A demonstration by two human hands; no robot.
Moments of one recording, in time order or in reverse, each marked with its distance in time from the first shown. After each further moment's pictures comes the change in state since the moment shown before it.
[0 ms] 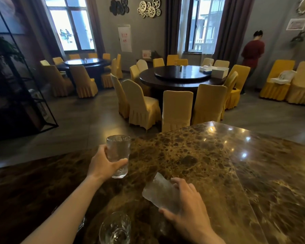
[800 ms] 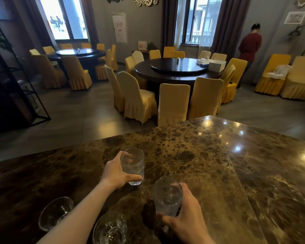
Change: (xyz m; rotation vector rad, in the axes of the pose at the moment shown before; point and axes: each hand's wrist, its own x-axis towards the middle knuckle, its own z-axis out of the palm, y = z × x) left_hand -0.010 -0.016 0.059 0.064 -0.258 0.047; right_hand -0.009 0.025 0.032 0.351 0.128 0.047
